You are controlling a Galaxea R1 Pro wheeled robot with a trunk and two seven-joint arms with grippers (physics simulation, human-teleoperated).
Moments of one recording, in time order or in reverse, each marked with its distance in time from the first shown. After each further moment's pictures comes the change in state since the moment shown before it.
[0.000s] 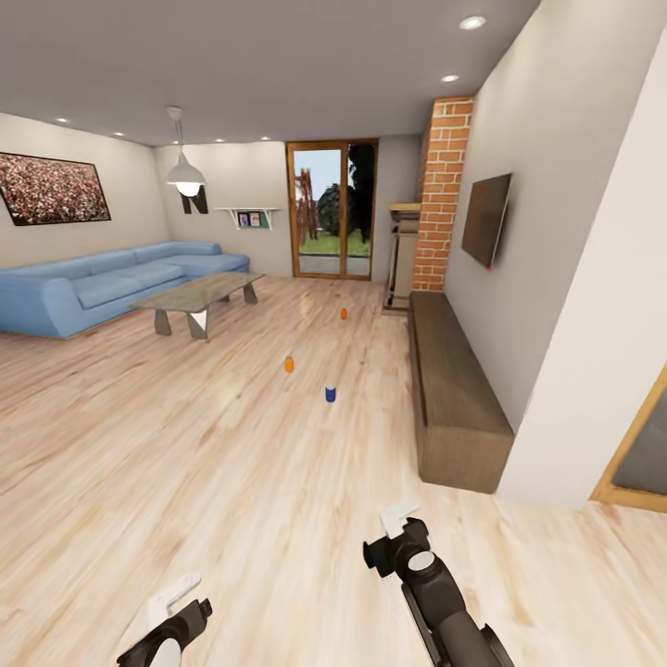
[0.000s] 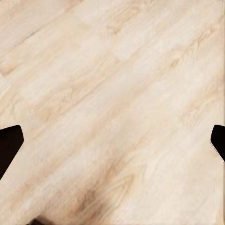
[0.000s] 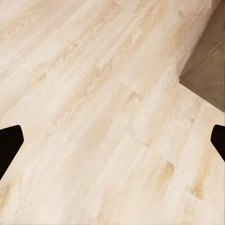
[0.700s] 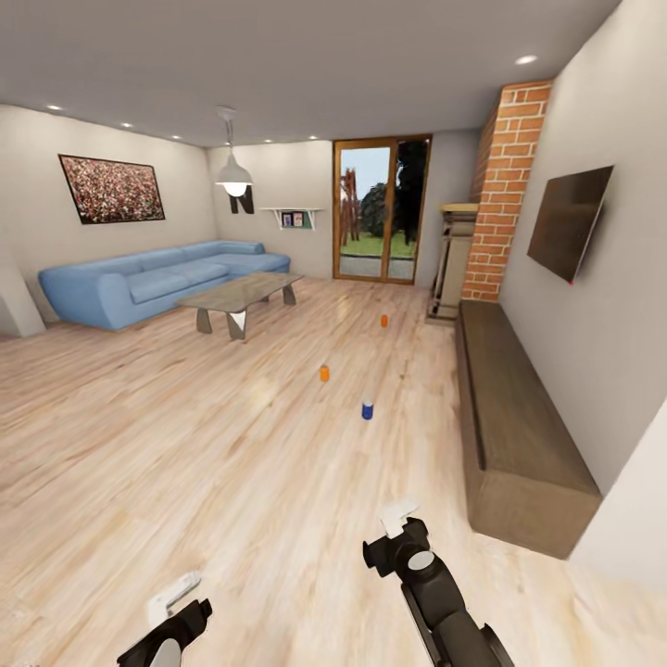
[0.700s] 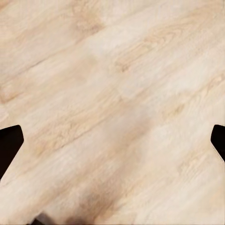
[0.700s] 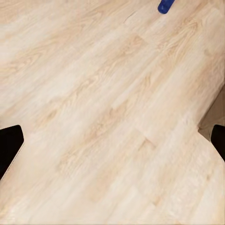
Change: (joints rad) left arm 0.000 0.000 0.000 0.001 0.000 0.000 0.001; right arm -0.002 0.000 0.003 0.000 -0.004 0.001 -0.001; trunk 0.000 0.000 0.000
